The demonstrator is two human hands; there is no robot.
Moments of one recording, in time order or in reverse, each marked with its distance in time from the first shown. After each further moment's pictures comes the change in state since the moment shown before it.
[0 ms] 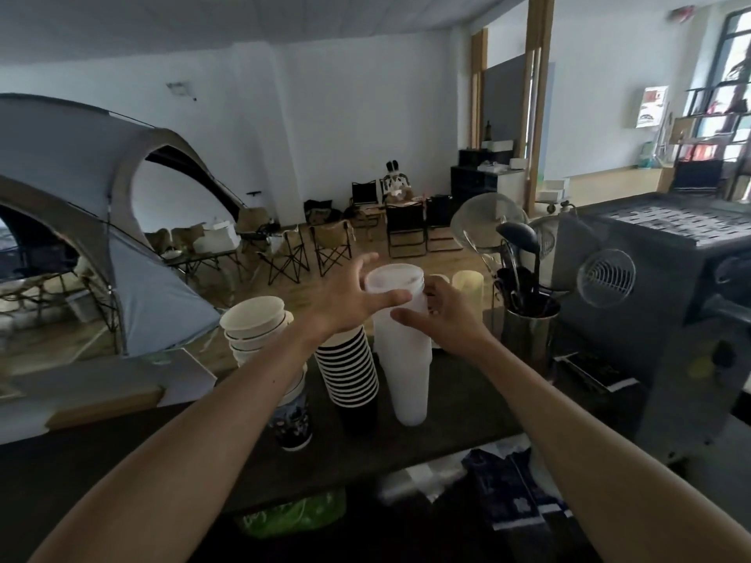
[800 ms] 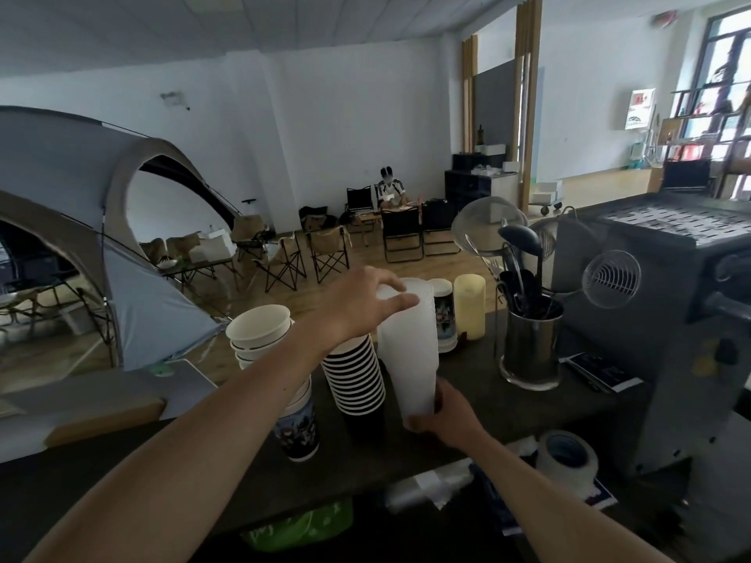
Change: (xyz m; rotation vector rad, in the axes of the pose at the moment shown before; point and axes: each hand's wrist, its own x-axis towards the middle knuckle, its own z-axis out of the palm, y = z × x) left_hand -0.003 0.012 -0.004 0.306 0.016 0.224; right_hand -0.058 0.094 0.066 -0.080 -0.114 0.440
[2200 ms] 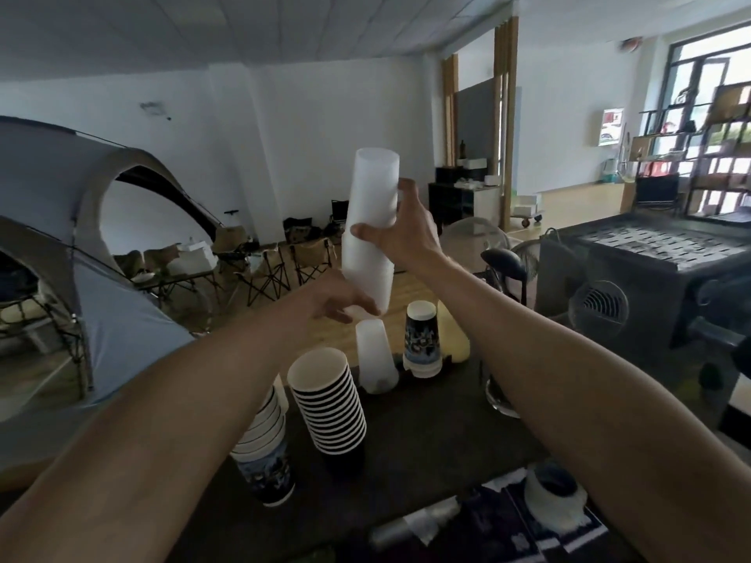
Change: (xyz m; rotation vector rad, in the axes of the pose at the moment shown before) left_hand 0.111 -0.048 0.008 -0.502 -0.238 -0.561; right_hand 0.073 -0.243 -0.118 -0.086 0.545 -0.587
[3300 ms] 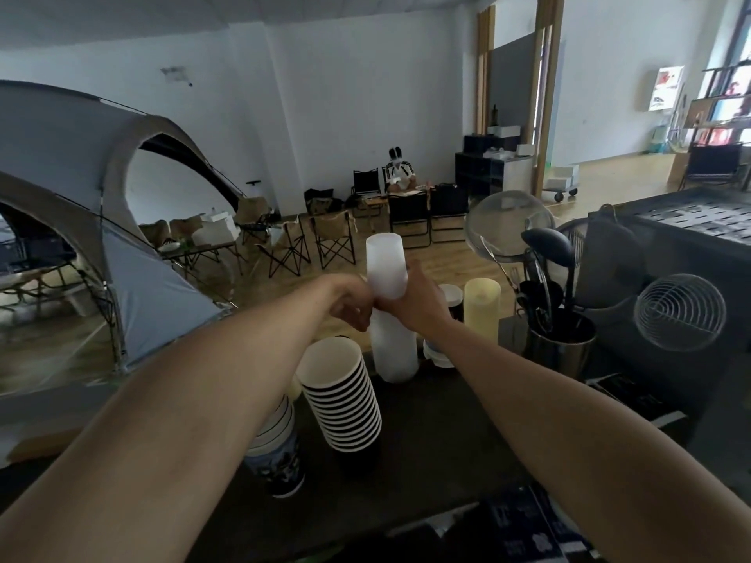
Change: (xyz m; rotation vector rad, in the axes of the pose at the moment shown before) left_hand 0.046 -0.030 0.007 0.216 -0.163 -0.262; right_hand -0.047 0.110 0.091 -0.105 -0.302 0.238
